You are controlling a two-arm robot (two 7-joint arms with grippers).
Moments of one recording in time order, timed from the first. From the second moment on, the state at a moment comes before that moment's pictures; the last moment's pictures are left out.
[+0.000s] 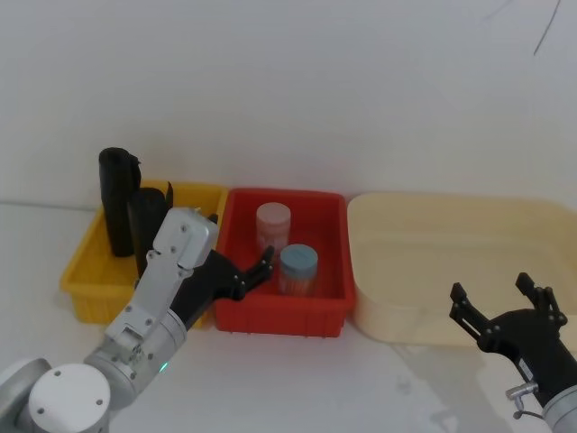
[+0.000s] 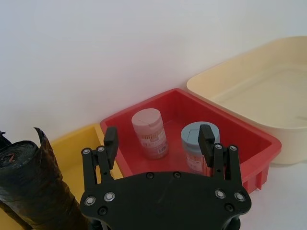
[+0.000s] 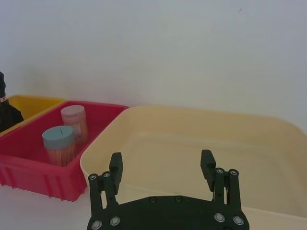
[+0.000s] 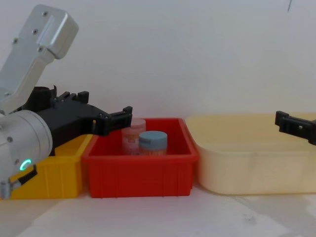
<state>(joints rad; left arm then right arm) -0.24 0.38 0.45 -1.63 -0.20 0.01 -0.01 -0.01 0.34 -0.23 -1.77 0.29 0.03 0.07</state>
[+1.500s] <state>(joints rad) -0.24 0.38 0.45 -1.63 -0.20 0.01 -0.01 -0.01 0.34 -0.23 -1.77 0.29 0.03 0.07</state>
